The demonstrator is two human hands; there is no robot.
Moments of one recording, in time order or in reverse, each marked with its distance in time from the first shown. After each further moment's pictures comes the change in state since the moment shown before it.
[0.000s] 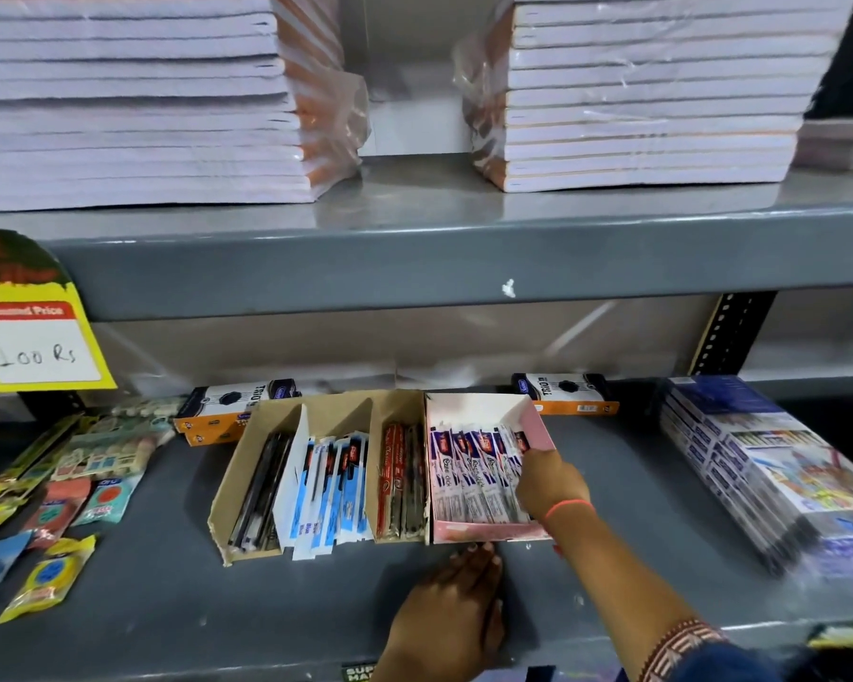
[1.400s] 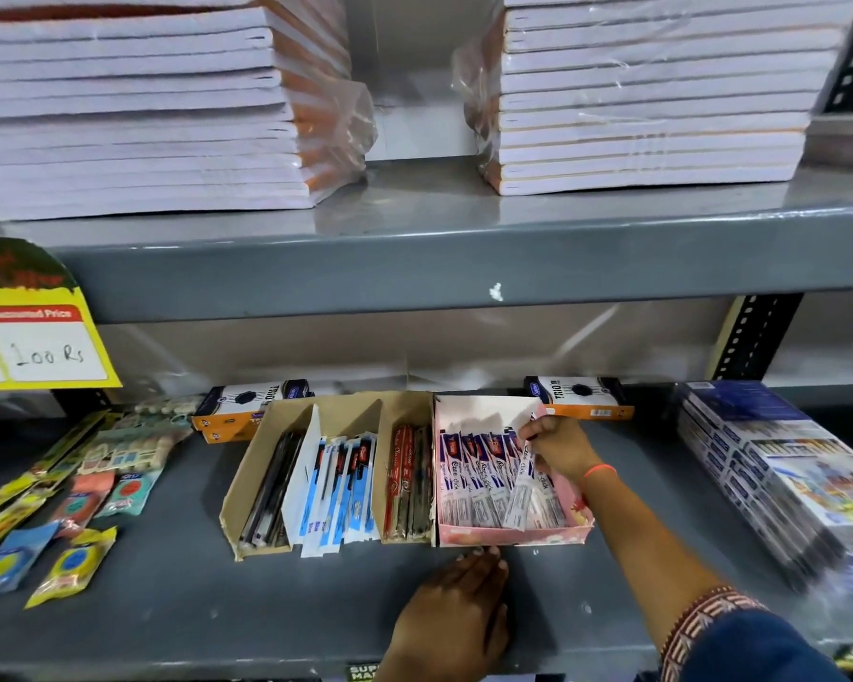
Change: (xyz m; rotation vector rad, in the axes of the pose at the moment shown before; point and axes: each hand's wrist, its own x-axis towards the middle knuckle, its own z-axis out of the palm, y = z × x) left_hand -0.001 -0.002 0.003 -0.022 -0.018 -0.031; right_hand 0.044 0.012 -0.021 0.788 -0.126 -0.037
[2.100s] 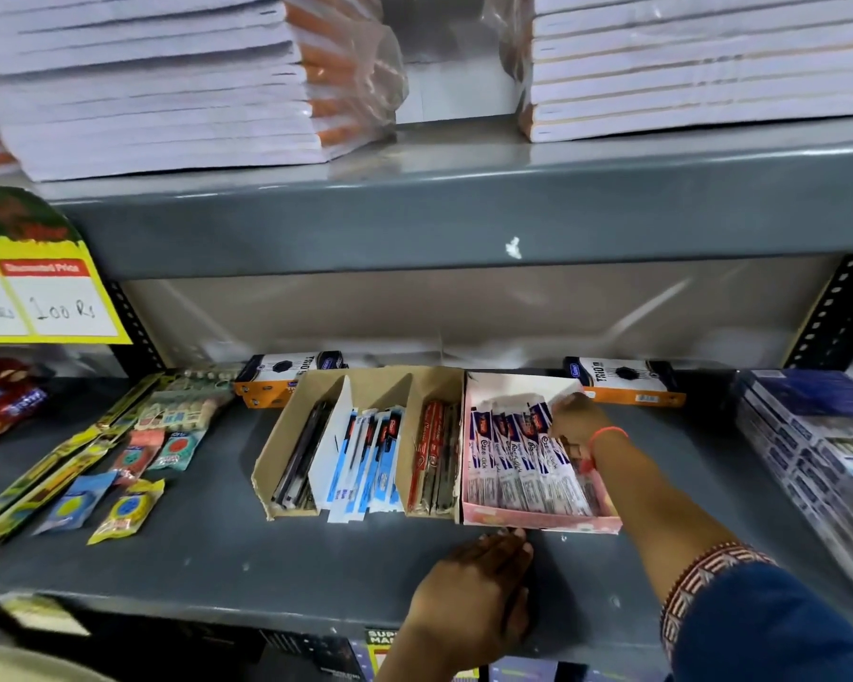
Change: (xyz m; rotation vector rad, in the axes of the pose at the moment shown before) left_hand -0.002 -0.003 0.004 -0.039 -0.070 -0.008; right_hand 0.037 -0.007 0.016 -0.483 -0.093 0.030
